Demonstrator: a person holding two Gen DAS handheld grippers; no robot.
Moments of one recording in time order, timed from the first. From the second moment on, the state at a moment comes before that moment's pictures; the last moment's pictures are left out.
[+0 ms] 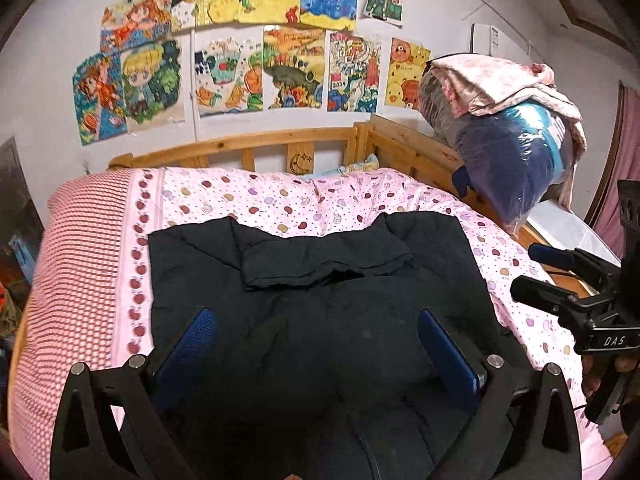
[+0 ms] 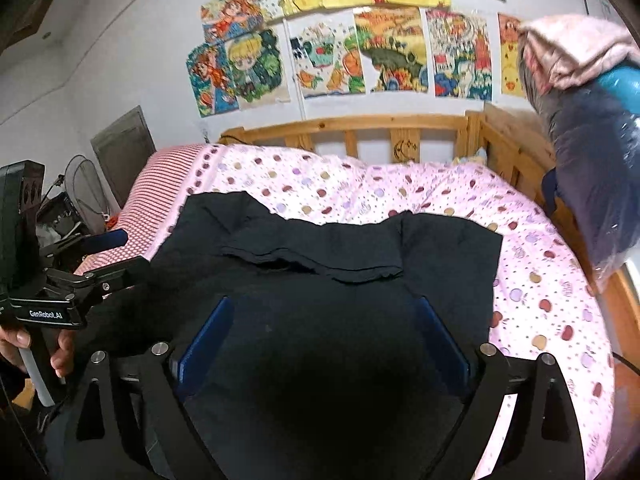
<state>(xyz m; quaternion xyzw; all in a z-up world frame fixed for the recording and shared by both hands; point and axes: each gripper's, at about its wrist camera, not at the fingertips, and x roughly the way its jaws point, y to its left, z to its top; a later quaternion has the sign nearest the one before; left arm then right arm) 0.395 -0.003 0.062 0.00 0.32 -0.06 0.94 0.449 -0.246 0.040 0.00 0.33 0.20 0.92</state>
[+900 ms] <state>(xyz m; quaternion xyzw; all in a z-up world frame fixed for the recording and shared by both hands) 0.233 0.033 0.086 0.01 0.25 -0.01 0.97 0.287 -0.236 0.076 -0.01 0.25 0.23 0.94</state>
